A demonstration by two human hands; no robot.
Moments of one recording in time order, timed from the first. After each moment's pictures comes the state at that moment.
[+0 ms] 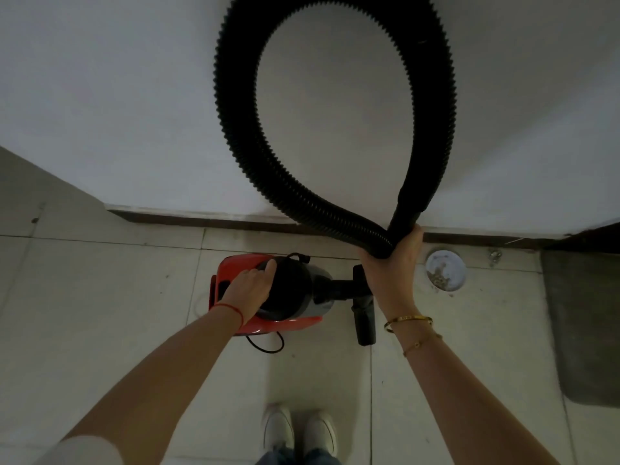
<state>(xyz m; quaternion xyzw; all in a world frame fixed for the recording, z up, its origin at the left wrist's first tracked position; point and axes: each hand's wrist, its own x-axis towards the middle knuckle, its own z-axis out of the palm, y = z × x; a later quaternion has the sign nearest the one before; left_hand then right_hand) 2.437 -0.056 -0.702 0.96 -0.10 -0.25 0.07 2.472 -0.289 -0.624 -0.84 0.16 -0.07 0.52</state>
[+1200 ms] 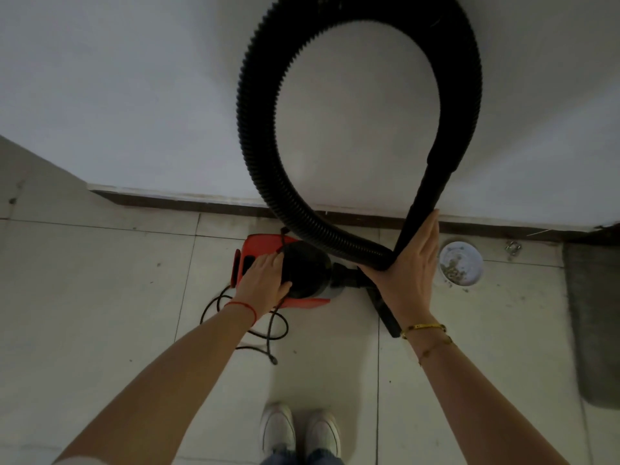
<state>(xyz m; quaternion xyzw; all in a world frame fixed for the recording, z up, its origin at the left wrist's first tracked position) 2.437 -0.058 -0.800 0.97 -0.06 -0.19 0.16 2.465 -0.300 -0.701 -0.95 0.10 -0.01 0.29</state>
